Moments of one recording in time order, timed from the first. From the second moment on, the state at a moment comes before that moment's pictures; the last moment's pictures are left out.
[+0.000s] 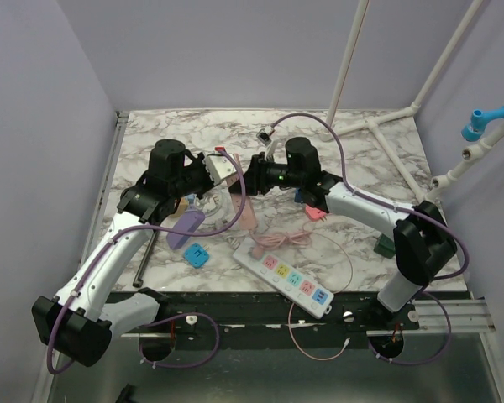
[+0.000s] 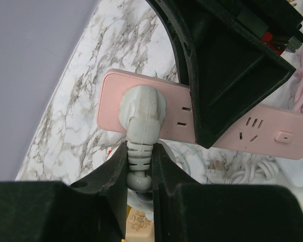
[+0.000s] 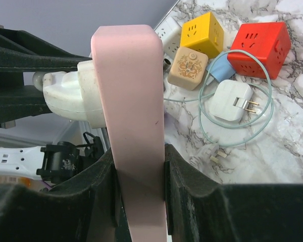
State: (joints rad) left arm -0.43 1.08 1.09 -0.45 0.39 0.66; right arm 0.69 1.67 1.16 0.24 -0.56 0.55
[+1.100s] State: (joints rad) left arm -0.48 0.99 1.13 -0.52 0.61 0.64; right arm 0.48 1.83 1.16 0.07 -0.34 0.64
